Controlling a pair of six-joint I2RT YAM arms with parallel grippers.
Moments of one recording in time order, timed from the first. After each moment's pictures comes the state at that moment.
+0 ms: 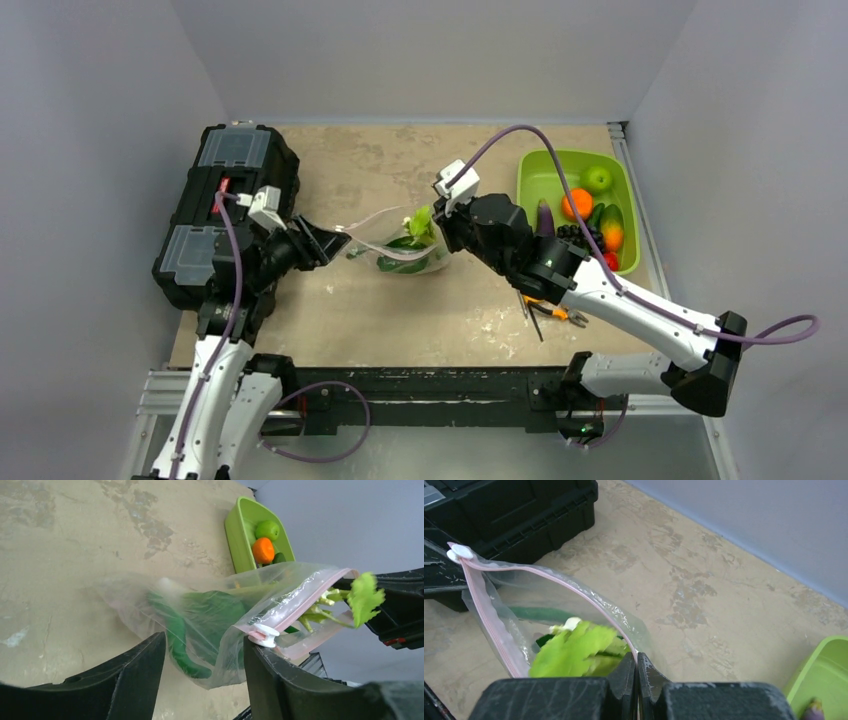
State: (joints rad) left arm -0.09 0.63 0.62 -0.19 0.51 -0.67; right arm 0.99 1.20 1.18 -0.29 0.36 0.02
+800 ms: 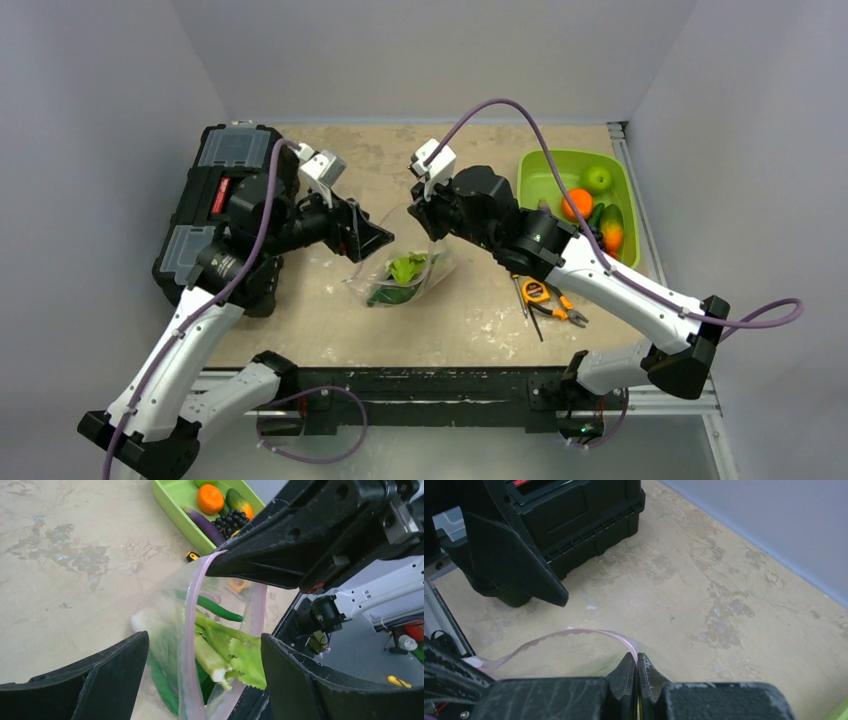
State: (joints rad) left arm -0.41 0.91 1.14 -0.51 0.52 -0.27; right arm 0.98 1.34 1.43 -0.43 0.18 0.04
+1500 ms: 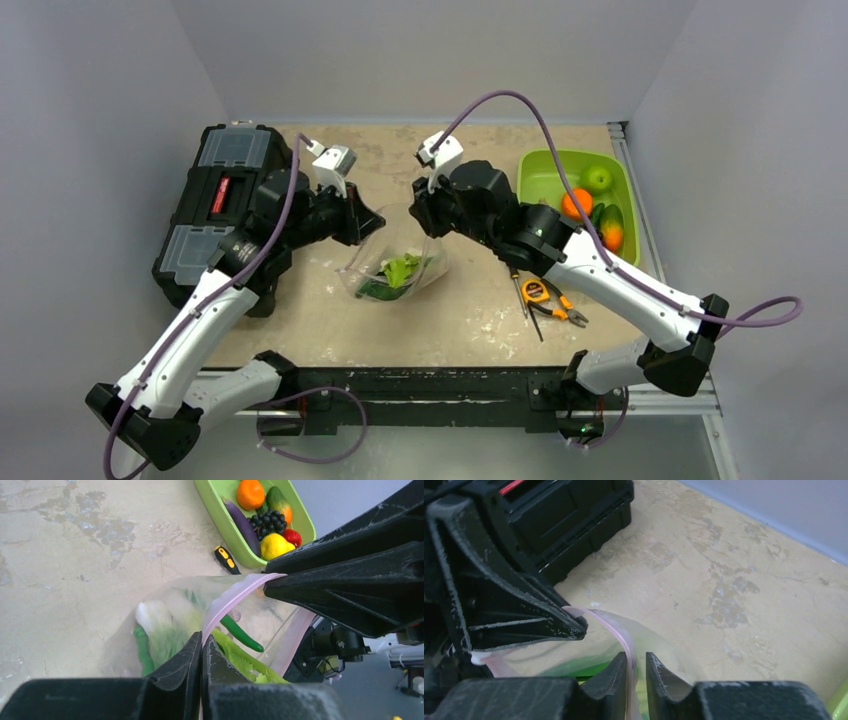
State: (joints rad) left arm -0.51 1.00 1.14 -0.53 0.31 -0.34; right arm 0.97 1.35 1.47 -0.49 0.20 0.13
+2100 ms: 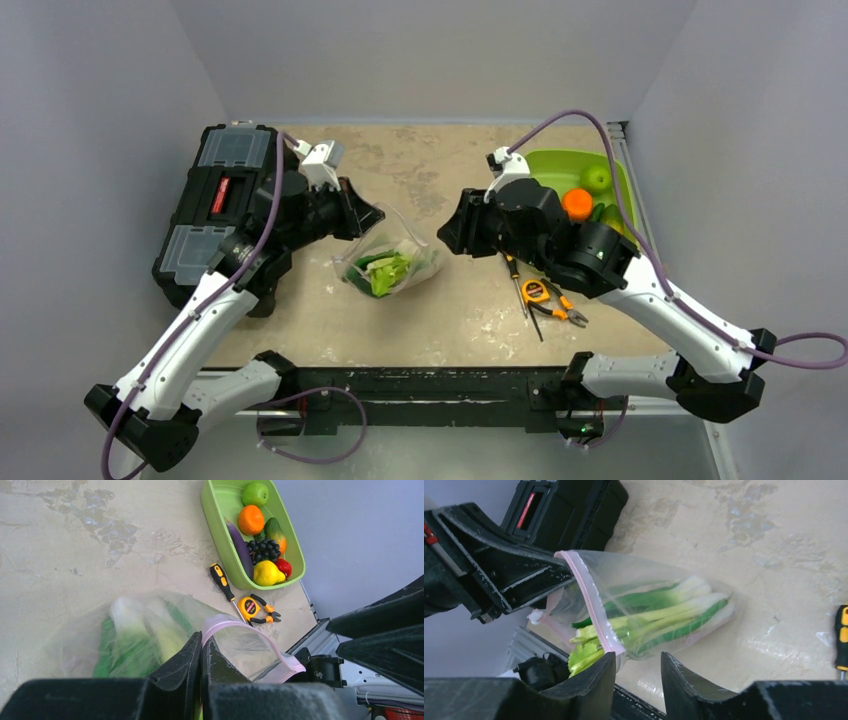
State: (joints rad) left arm -0.52 0.99 1.13 -0.48 0.19 -0.55; right arm 0.97 1.17 1.47 -0.78 0.28 0.68
